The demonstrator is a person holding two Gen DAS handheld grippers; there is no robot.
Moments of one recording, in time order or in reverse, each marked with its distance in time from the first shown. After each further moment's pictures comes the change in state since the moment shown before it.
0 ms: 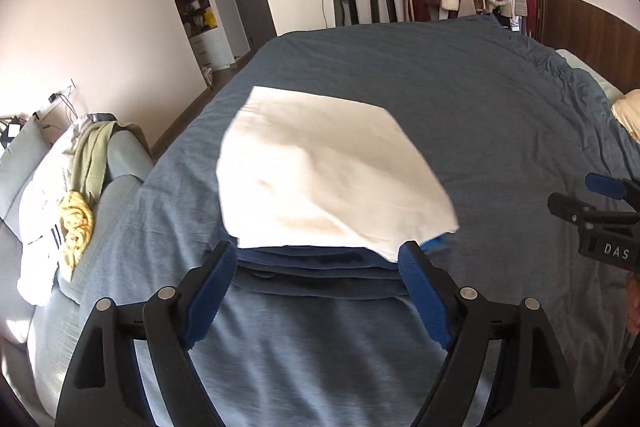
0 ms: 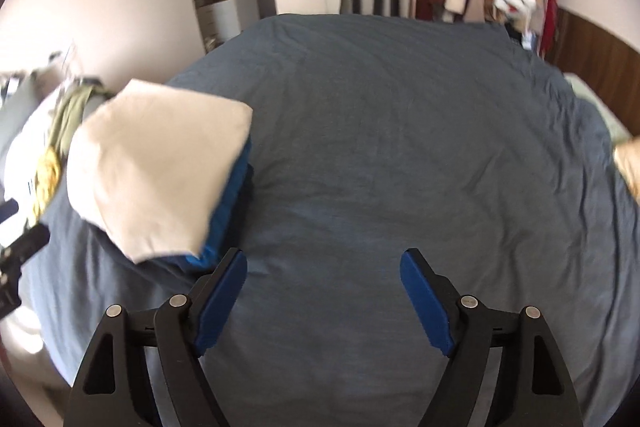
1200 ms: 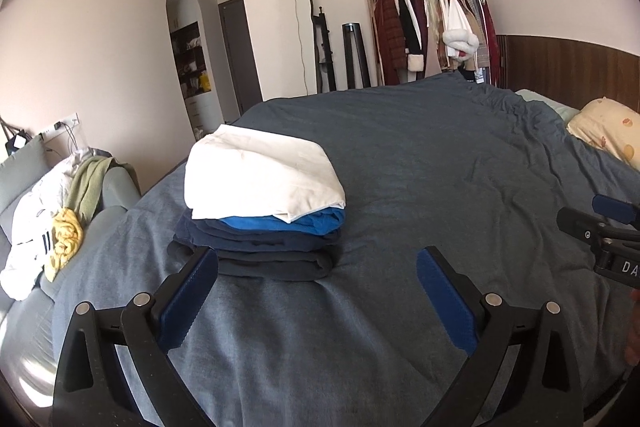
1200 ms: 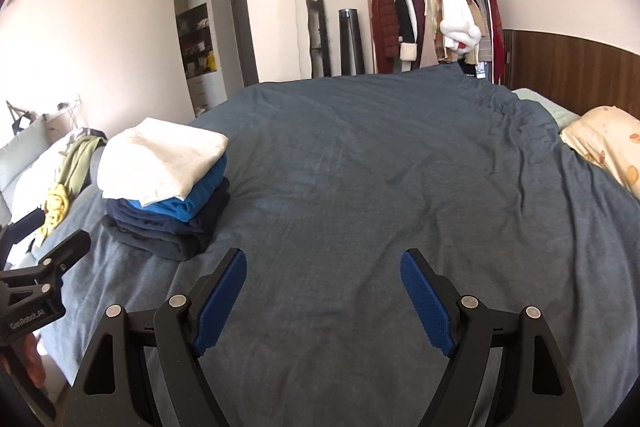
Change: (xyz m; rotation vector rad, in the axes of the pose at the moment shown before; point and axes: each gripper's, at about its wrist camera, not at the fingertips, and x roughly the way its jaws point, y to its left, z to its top) left arm -0.095 -0.080 -0.103 -0.014 -0.285 -0.039; right arm -0.104 -0.065 -0.135 0.102 -0.285 -0.022
